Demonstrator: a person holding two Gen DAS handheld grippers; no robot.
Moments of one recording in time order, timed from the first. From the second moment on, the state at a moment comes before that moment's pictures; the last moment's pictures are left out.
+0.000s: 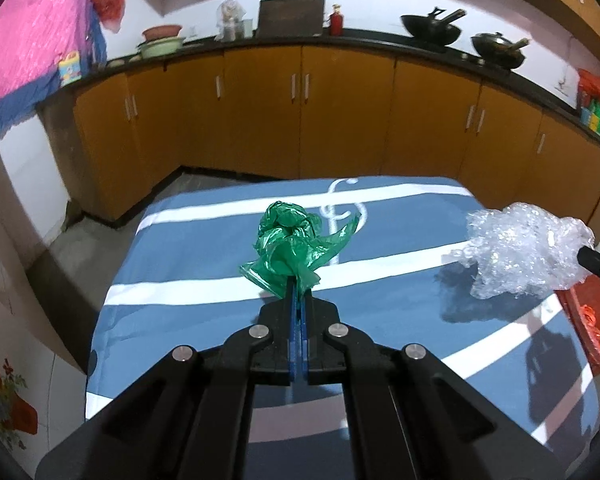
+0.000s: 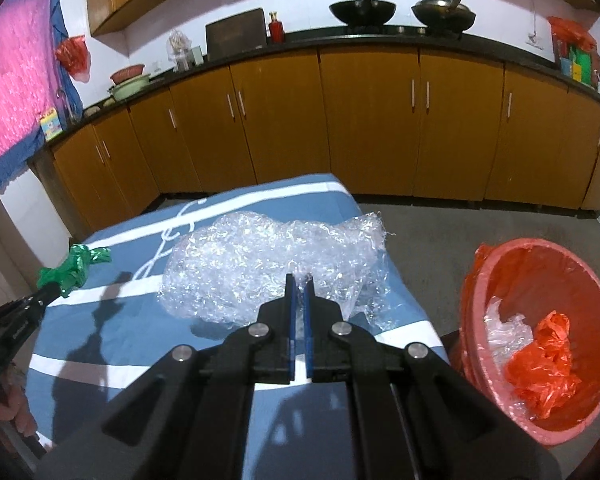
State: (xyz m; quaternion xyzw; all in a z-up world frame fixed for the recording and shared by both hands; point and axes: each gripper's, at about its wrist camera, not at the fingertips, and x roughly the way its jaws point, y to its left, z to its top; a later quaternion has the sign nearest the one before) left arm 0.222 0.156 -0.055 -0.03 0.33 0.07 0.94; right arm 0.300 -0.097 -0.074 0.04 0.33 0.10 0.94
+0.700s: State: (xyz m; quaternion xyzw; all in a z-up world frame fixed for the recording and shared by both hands) left arm 0.213 0.070 -0.011 0.00 0.29 0.00 0.96; right arm 0.251 -0.181 -0.018 0.07 0.27 0.04 0.96
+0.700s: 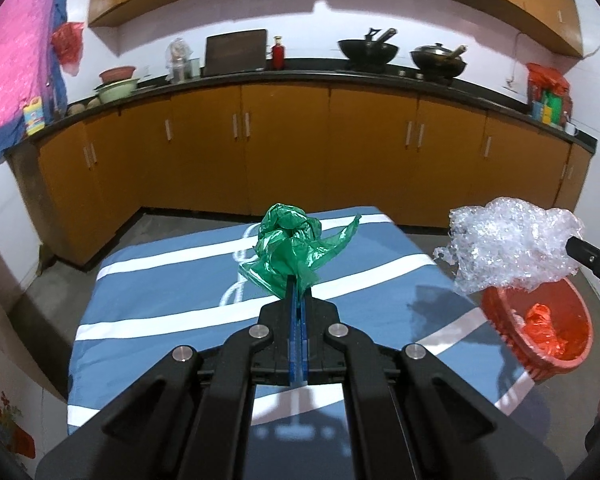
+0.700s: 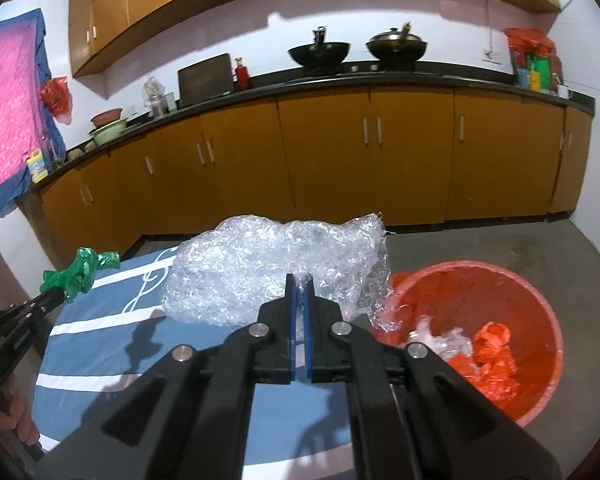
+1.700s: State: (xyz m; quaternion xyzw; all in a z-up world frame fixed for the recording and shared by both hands) left arm 0.227 -0.148 -0.030 0.04 0.30 -0.19 0.93; right arm 0.224 -0.369 -0.032 0.12 0.25 -0.12 0.95
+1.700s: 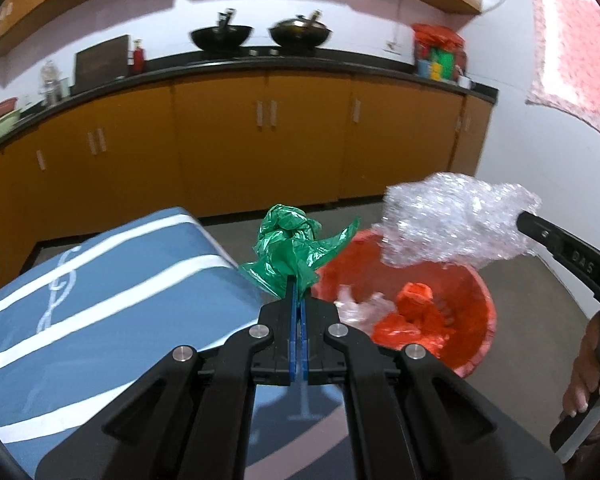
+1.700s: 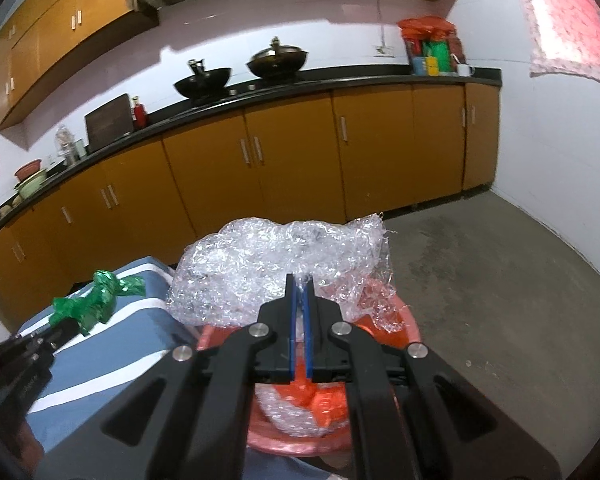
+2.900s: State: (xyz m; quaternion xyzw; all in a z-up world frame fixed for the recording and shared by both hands) left arm 0.234 -0.145 -0.039 0.05 0.31 -0.17 0.93; right arm 0.195 -0.387 -0.039 0.14 0.22 -0.13 0.96
